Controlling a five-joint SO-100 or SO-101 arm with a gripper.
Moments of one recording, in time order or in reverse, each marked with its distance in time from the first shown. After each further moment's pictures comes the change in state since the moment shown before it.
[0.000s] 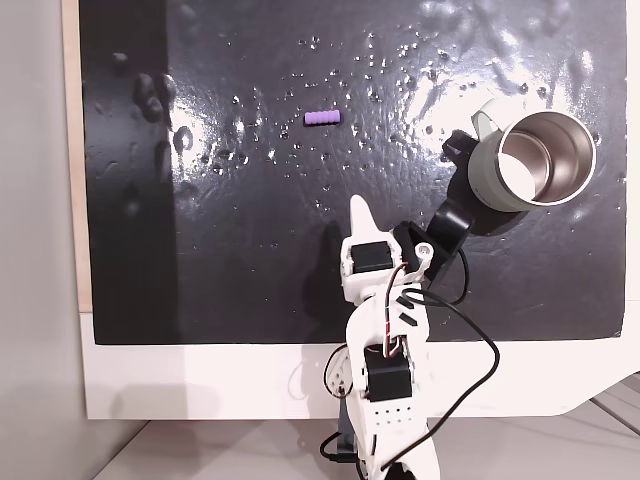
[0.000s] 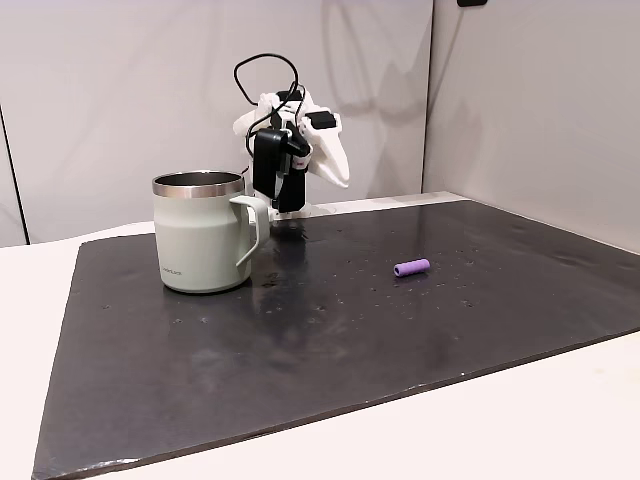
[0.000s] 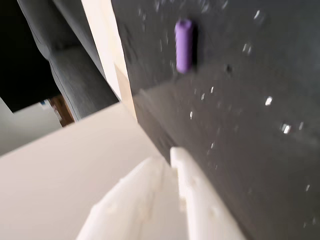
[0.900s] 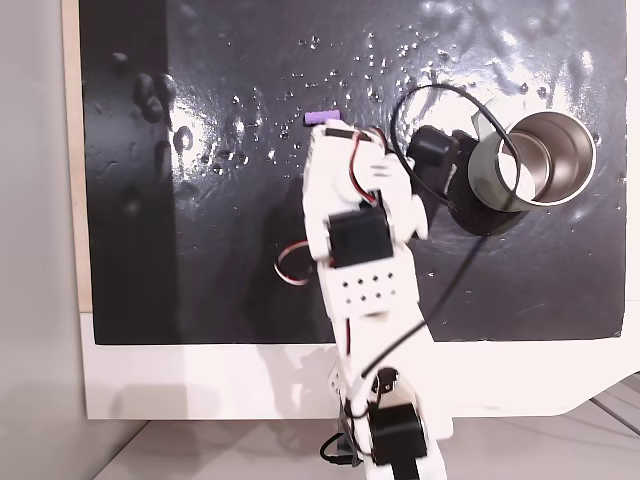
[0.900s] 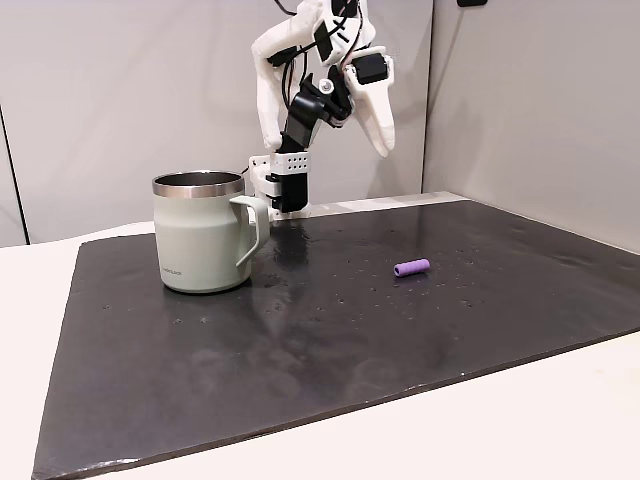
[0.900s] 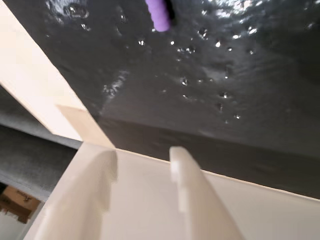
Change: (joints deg) arm -5.6 -83.3 -78.9 29.8 19.7
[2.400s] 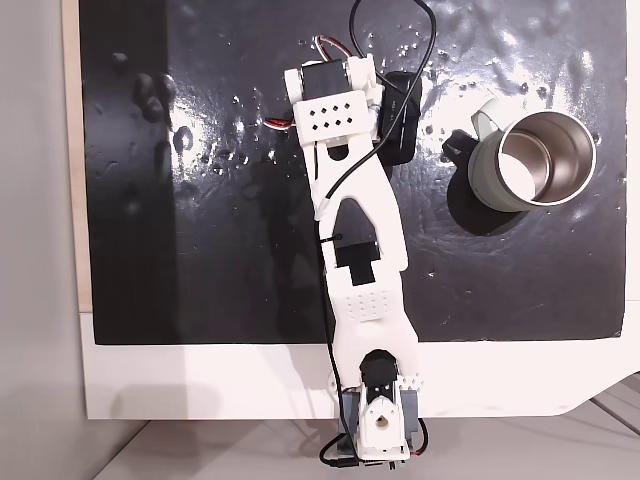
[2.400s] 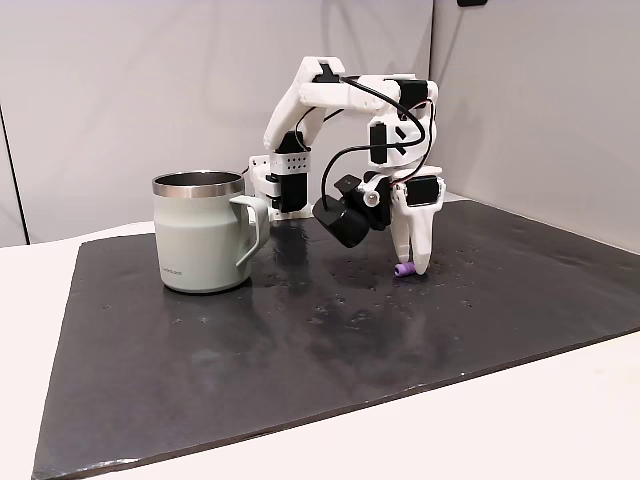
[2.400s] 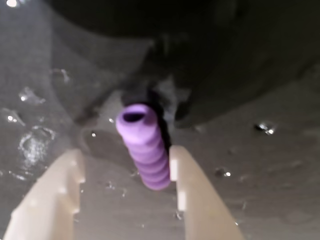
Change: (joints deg) arm 1.8 -58.8 -45.5 7.7 -6.2
